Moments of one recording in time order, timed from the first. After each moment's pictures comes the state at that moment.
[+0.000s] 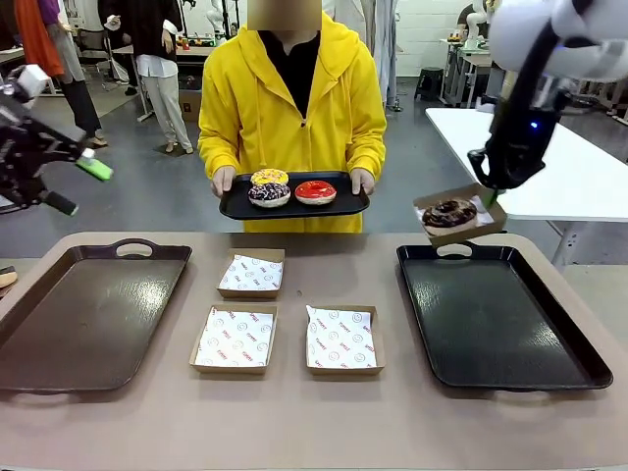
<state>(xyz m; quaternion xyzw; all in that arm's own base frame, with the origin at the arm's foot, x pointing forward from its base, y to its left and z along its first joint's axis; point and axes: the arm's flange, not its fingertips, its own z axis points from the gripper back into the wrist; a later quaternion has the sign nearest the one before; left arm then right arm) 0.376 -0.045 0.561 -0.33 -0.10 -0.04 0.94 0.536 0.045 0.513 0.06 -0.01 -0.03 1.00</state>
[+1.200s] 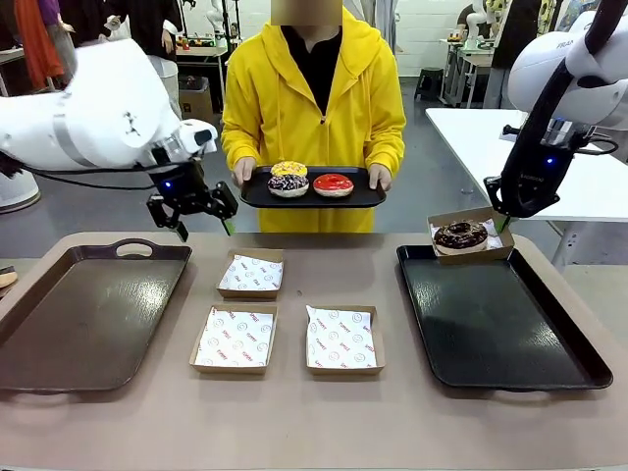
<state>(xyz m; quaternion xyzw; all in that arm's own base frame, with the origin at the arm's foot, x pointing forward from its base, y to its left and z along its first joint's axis) 0.523 -0.207 0.432 -0.10 -0.08 -0.03 0.99 0.534 0.017 0.471 0.07 -0.02 -0.07 0.99</state>
